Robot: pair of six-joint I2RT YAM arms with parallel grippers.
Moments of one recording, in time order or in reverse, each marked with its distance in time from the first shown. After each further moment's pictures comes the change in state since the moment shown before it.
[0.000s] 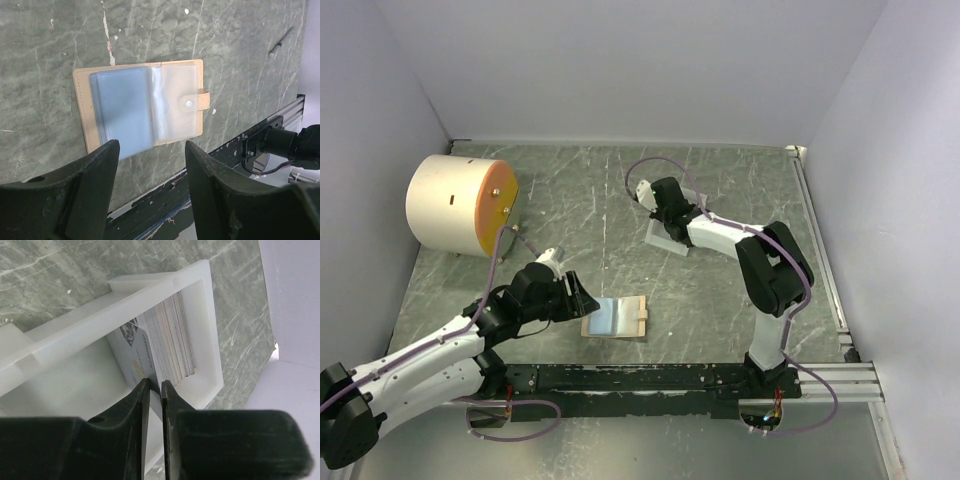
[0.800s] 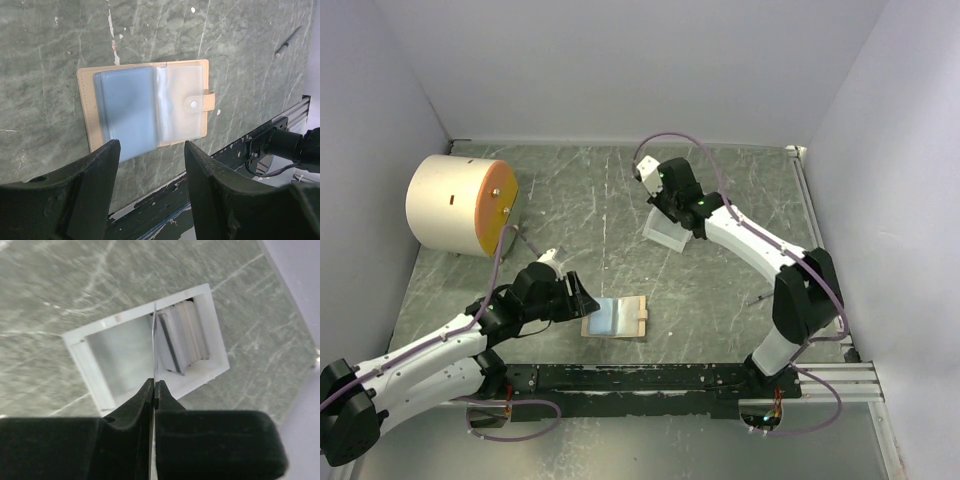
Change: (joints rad) left arm 0.000 0.032 0.000 0.013 -0.001 0.000; right arm 0.034 -0.220 0.118 -0.322 -0.176 0.238
